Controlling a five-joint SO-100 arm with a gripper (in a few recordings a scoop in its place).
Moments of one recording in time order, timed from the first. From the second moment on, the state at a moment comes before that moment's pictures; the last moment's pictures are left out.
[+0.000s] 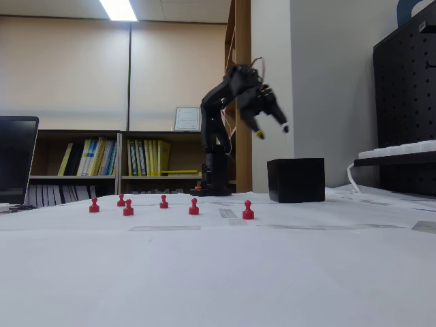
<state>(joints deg) -9.4 66.4 68.2 58.5 -108.6</state>
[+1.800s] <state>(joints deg) 18.5 92.4 35.7 -21.9 -90.8</state>
